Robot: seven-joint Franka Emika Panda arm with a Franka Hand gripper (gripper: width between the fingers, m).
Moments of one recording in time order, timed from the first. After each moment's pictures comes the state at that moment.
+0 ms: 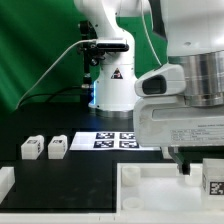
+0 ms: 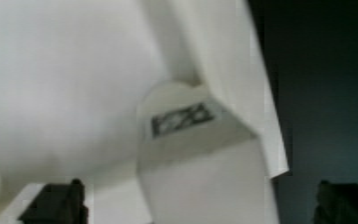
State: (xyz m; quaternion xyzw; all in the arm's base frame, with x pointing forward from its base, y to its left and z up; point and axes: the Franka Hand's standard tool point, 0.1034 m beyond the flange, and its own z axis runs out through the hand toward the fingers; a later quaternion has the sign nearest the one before) arm 0.639 0.113 0.079 -0.99 0.12 -0.01 0.08
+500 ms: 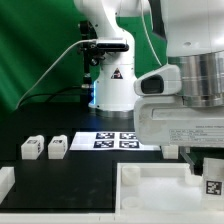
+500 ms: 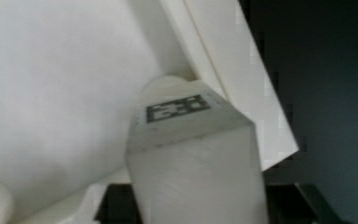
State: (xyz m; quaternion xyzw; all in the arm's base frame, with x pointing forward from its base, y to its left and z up) arm 0.639 0.109 0.078 -0.96 0.27 0.00 0.08
